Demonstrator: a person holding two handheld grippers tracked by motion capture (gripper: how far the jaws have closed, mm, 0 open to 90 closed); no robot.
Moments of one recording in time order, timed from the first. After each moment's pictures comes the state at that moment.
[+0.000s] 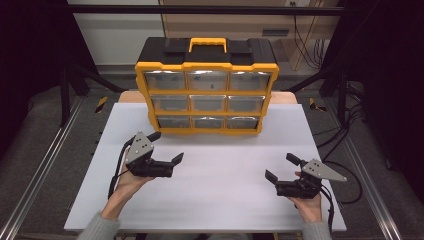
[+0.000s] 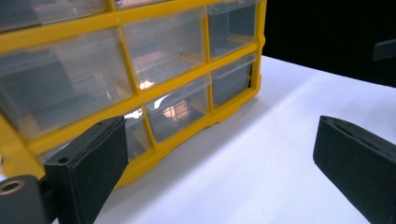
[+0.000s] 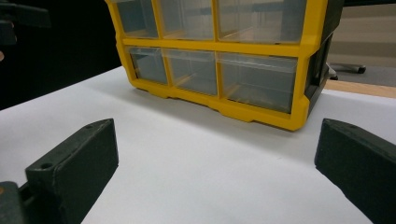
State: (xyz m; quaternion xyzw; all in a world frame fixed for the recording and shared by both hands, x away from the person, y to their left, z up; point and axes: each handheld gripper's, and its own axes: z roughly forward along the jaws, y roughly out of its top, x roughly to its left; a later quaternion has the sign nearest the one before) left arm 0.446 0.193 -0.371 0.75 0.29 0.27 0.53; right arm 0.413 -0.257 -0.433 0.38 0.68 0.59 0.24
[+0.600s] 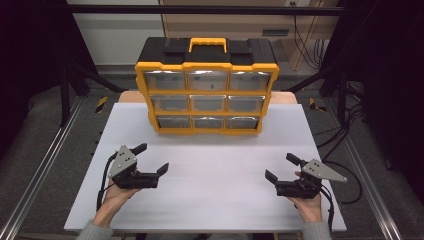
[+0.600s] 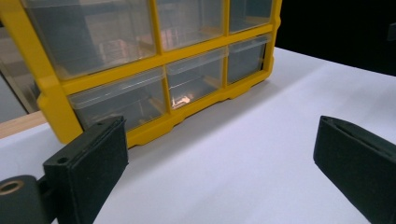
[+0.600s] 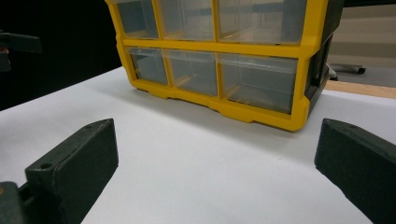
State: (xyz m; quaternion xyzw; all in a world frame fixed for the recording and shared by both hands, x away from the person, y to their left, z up) left arm 0.431 0.232 -0.403 0.74 0.32 0.27 0.54; right arm 0.412 -0.256 -0.432 0.38 0.67 0.59 0.24
